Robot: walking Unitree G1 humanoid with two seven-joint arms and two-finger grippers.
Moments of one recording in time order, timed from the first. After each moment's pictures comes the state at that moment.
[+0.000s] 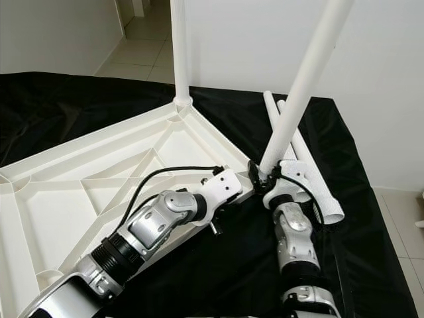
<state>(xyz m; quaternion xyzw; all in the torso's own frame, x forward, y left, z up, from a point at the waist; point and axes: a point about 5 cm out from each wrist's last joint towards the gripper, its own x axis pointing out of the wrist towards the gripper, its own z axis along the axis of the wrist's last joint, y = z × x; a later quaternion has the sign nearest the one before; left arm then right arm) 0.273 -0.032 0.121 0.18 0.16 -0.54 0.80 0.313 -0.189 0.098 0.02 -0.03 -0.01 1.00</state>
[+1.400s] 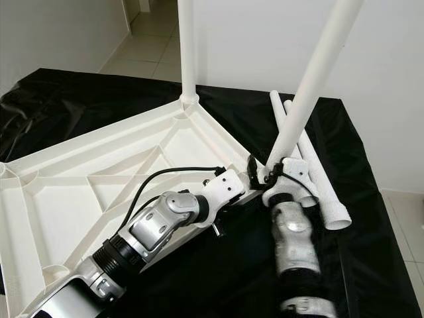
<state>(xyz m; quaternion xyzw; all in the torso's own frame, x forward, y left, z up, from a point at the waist) 0.268 -0.038 0.124 0.17 0.16 -0.55 0.80 0.302 -0.200 0.125 -0.01 -0.08 0.13 0.99</state>
